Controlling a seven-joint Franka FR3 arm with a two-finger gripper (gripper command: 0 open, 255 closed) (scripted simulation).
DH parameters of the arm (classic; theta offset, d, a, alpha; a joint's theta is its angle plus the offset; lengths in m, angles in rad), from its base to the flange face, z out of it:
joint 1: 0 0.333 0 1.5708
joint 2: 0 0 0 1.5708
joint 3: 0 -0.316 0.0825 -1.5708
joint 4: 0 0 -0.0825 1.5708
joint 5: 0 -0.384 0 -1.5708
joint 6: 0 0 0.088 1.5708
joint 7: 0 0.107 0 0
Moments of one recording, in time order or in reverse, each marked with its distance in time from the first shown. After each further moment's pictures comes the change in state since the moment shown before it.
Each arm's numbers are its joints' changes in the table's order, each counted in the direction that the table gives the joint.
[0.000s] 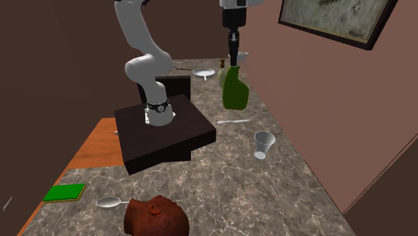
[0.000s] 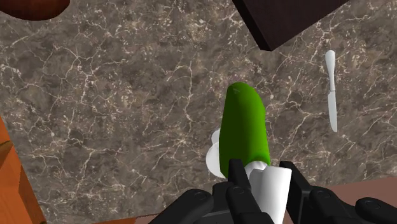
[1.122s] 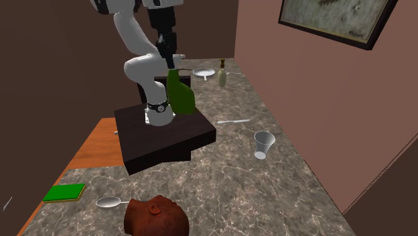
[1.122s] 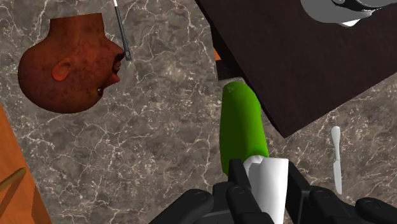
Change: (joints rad) arm -0.127 0.404 0.248 -0.274 0.150 -0.148 -0.304
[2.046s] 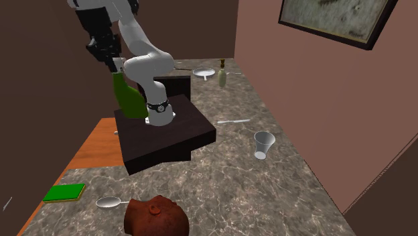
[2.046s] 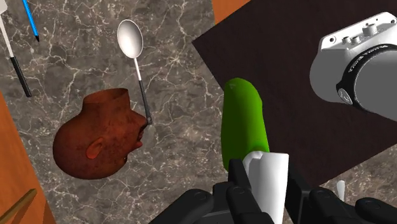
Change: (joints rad) arm -0.119 0.136 0.277 0.016 0.233 -0.126 -0.312
